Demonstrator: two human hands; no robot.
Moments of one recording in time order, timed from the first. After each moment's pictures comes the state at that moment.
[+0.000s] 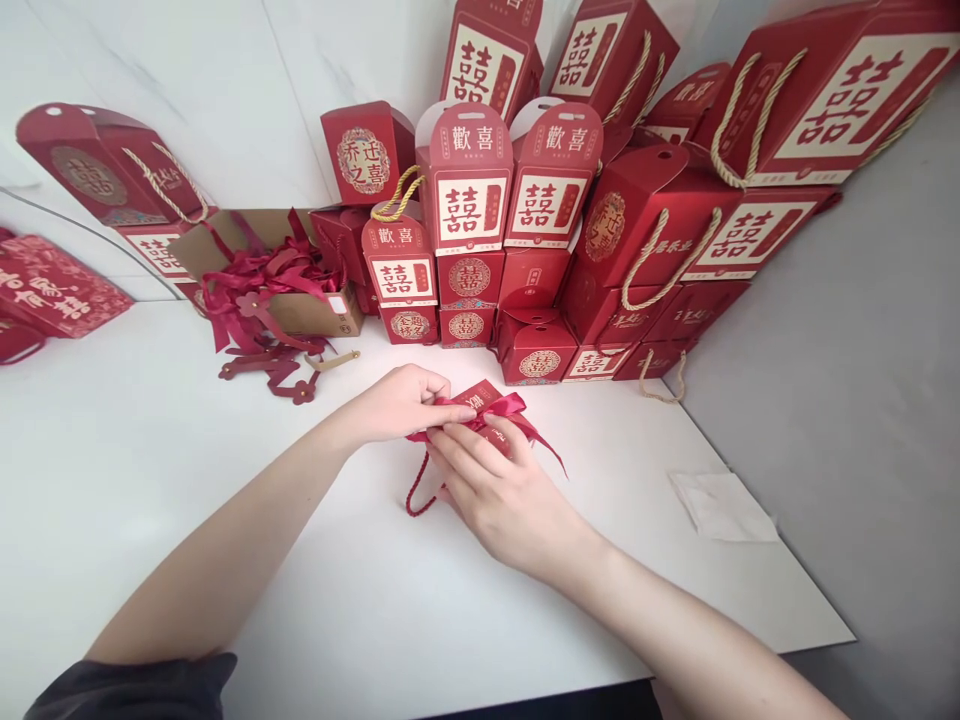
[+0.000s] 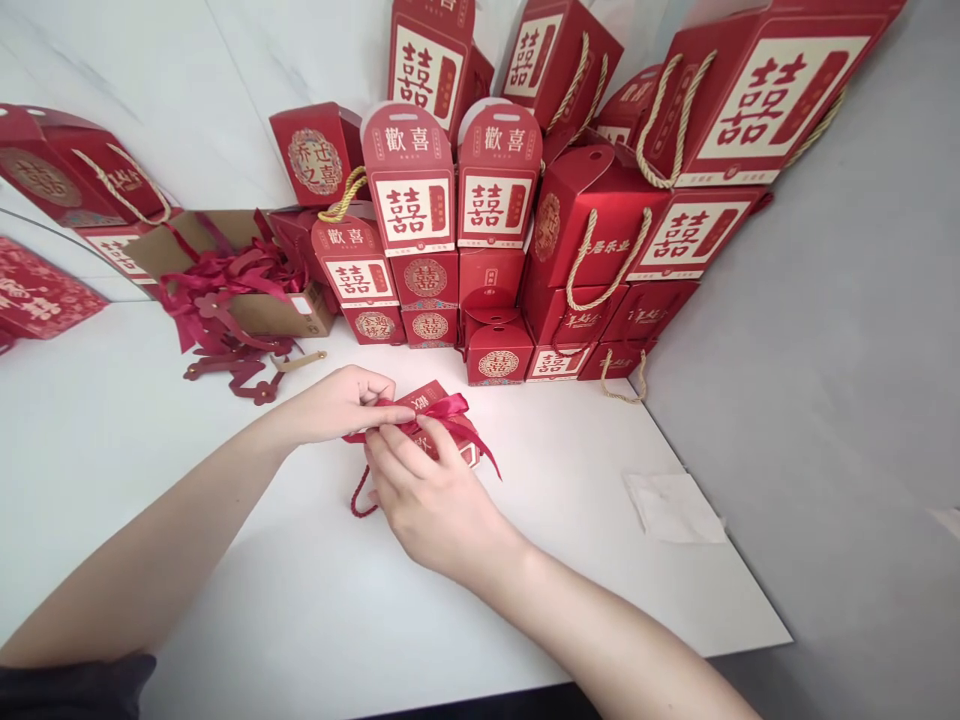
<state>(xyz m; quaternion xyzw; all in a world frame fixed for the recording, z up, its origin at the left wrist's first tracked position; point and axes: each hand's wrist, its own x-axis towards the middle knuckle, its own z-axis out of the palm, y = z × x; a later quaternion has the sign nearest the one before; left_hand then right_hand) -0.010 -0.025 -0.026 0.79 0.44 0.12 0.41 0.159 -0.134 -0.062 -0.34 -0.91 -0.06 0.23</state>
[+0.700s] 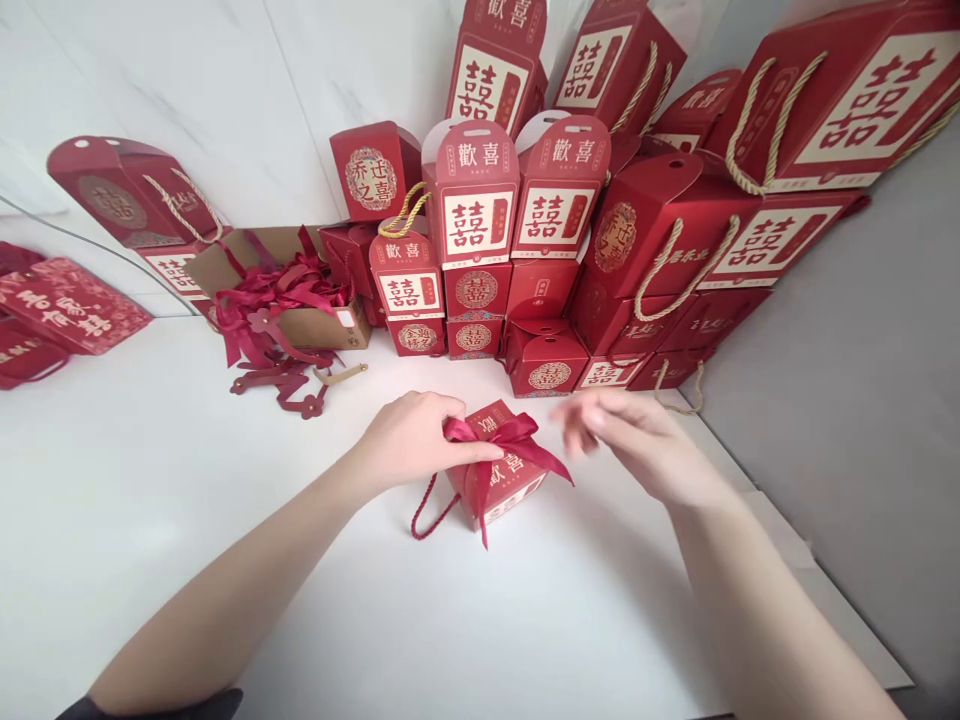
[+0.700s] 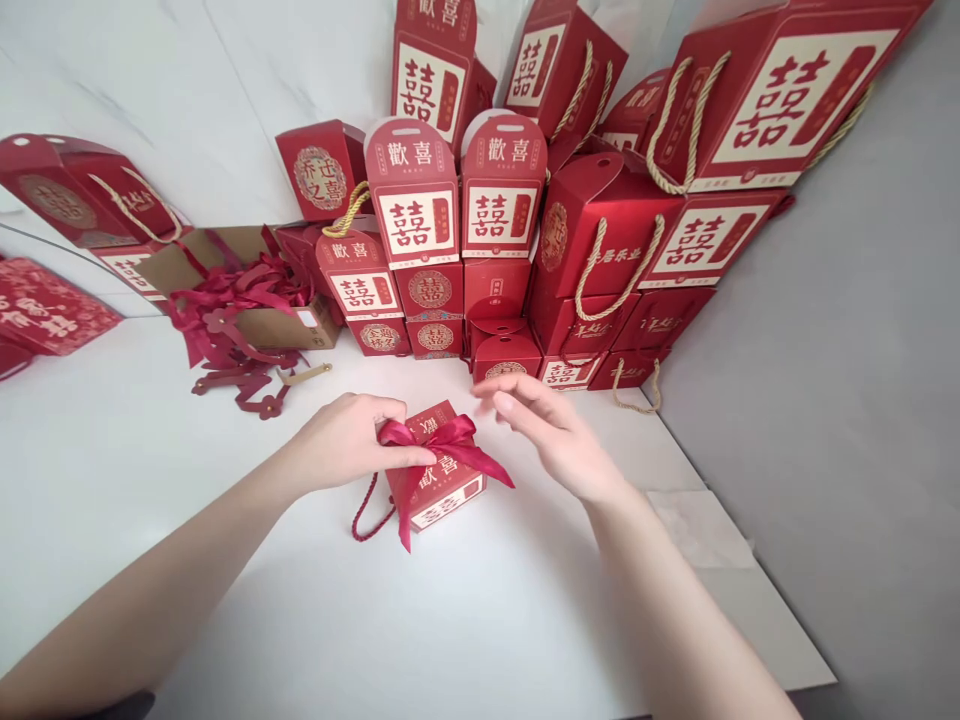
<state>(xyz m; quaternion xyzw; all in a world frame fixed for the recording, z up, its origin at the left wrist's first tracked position) -0.001 -0.045 -0.018 0.82 0.51 0.08 0.25 0.255 -0.095 -0.047 -0.37 -0.65 0.51 0.43</state>
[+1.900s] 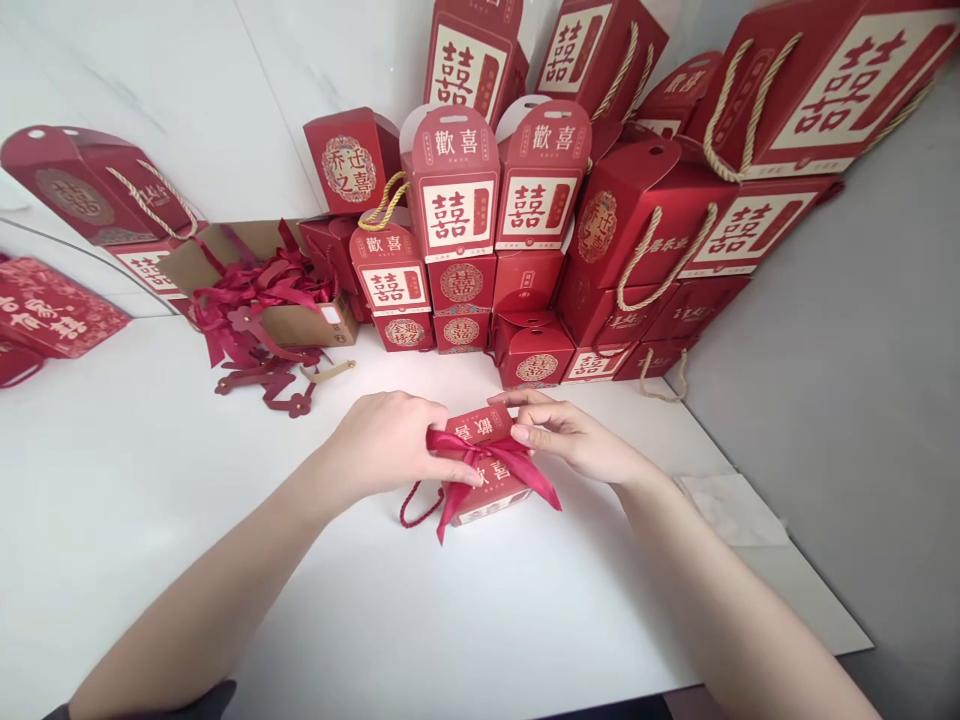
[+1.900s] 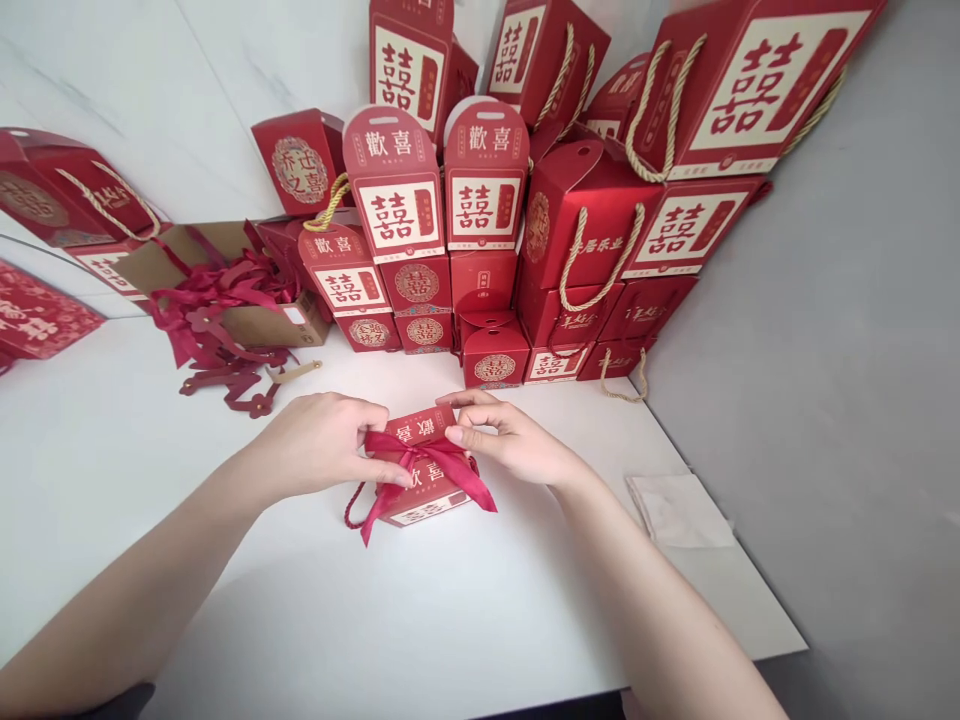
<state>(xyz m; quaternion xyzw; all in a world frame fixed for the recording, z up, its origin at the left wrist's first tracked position) -0.004 -0.051 -0.006 0.87 0.48 0.00 0.14 0.237 -0.077 -0.069 -0.37 -0.67 0.53 0.36</state>
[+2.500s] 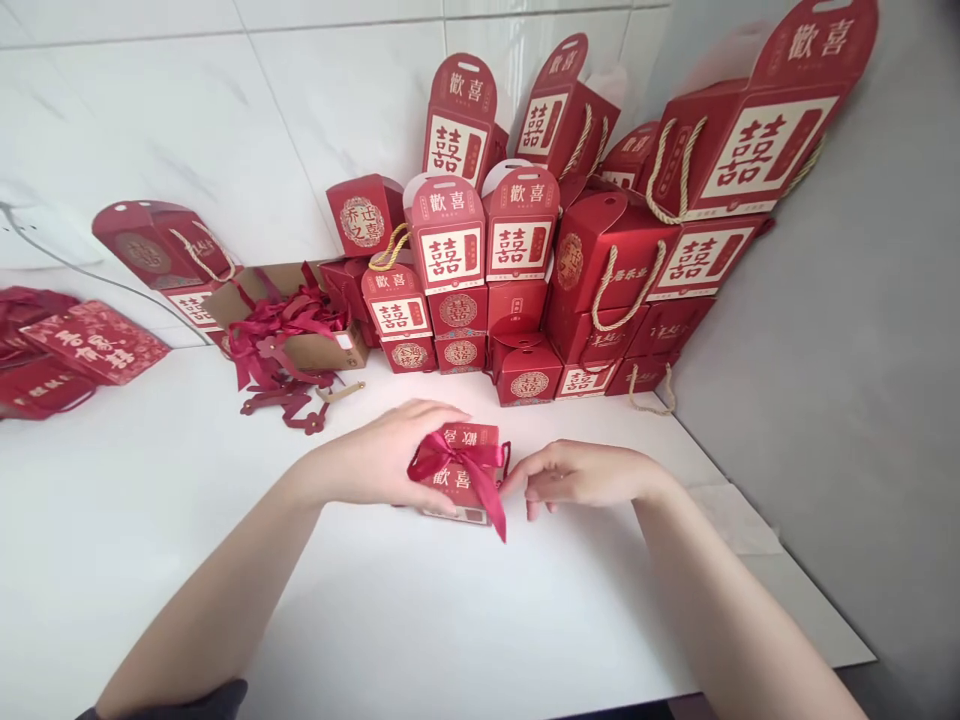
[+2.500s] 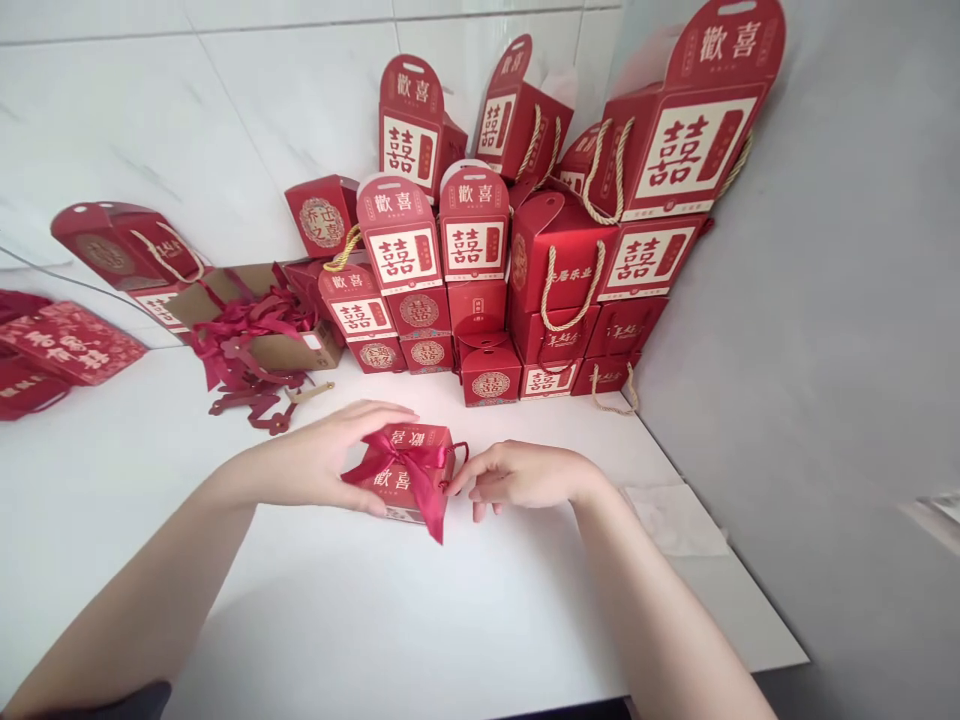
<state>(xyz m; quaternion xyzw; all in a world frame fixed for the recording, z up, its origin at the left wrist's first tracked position) -0.016 -0.057 0.015 0.90 0.38 0.02 0.22 0.258 -0.085 -0.057 -0.33 -0.72 0.61 0.09</state>
